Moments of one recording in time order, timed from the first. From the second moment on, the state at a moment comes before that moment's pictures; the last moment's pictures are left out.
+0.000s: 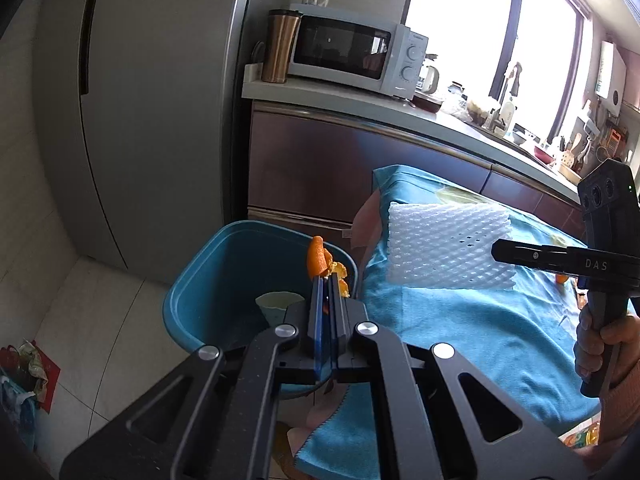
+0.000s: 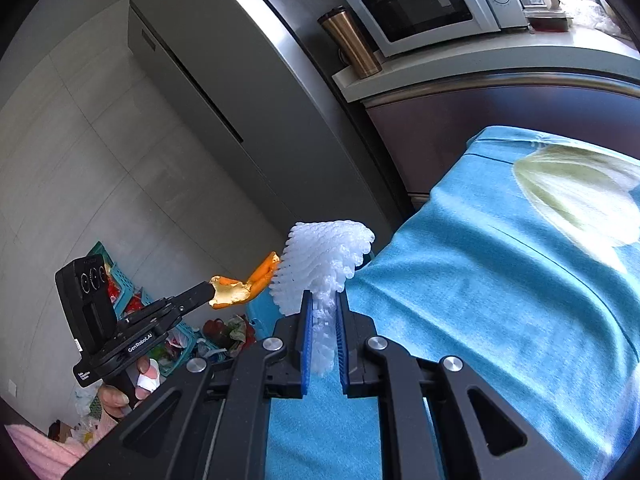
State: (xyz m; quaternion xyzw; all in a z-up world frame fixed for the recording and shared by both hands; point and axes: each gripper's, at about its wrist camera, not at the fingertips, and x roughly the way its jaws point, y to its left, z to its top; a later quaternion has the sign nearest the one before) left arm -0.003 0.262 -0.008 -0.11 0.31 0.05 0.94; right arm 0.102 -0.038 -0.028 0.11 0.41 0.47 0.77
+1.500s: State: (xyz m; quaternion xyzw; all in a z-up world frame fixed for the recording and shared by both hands) left arm 0.059 0.313 -0.103 -0.17 0.39 0.11 0.90; right arm 0.113 0.083 -0.070 0.00 0.48 0.46 0.75
